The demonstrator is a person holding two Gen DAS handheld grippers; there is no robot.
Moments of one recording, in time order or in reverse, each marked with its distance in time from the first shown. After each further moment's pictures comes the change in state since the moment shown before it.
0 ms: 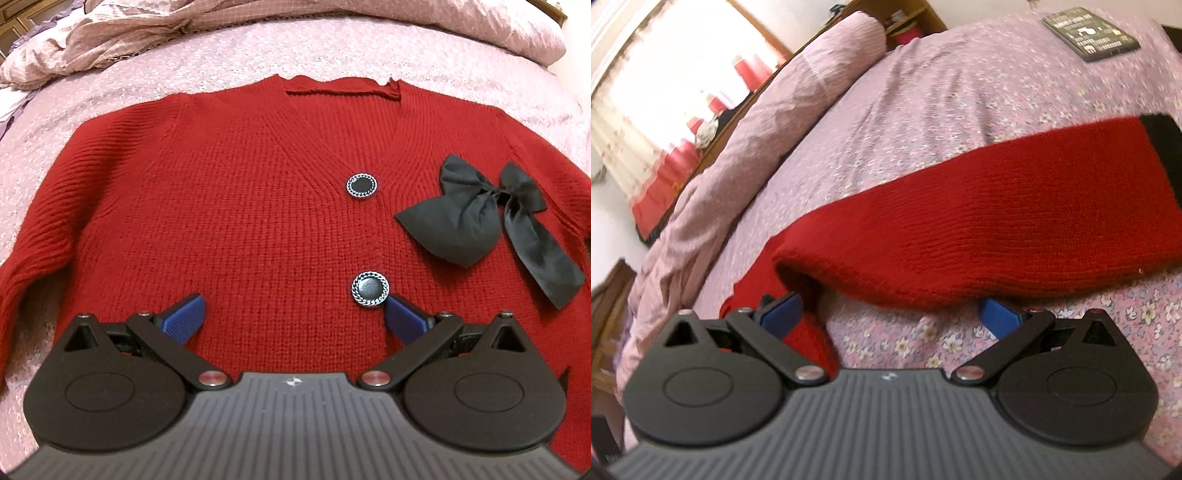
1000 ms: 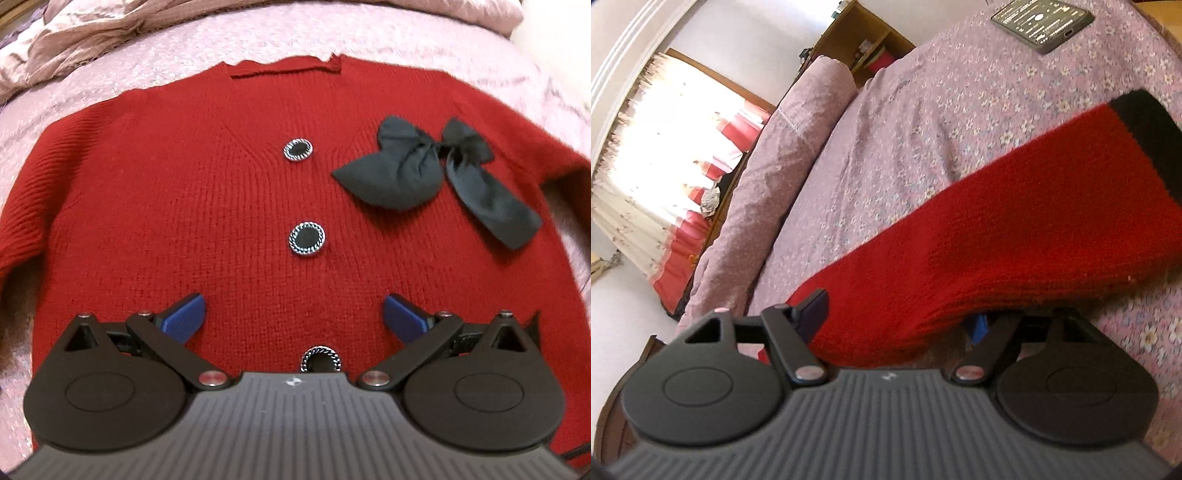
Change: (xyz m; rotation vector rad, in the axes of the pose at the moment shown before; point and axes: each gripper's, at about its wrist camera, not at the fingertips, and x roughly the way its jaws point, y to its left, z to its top) left arm -0.013 -0.023 -0.021 0.108 0.039 -0.084; right arm 0.006 -0.035 0.029 0.211 -0.092 0.071
